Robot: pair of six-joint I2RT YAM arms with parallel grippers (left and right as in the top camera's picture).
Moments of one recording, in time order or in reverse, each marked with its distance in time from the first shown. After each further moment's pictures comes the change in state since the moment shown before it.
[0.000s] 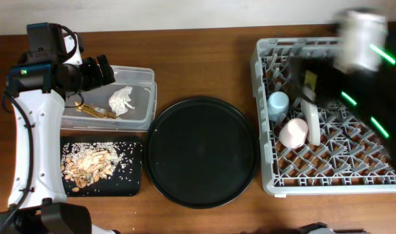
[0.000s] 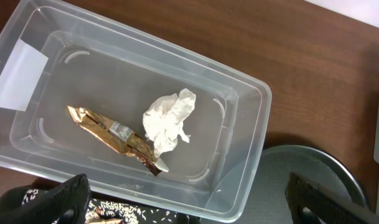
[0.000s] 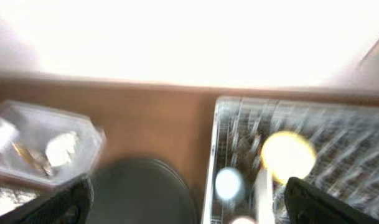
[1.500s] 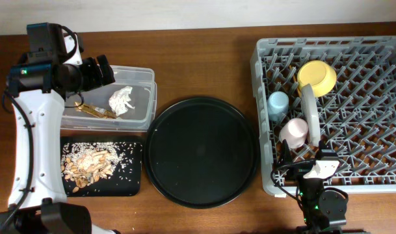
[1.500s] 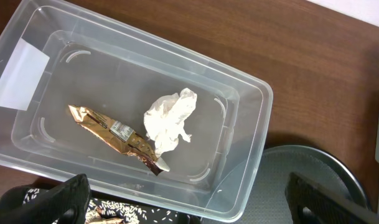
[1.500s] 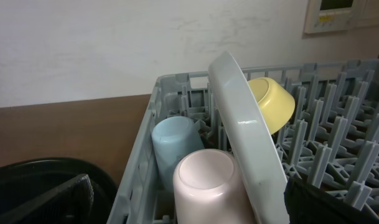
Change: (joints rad) left arm 0.000 0.000 -0.001 0.000 -0.003 0.000; right arm -0.174 -1.295 -2.129 1.226 0.051 -0.027
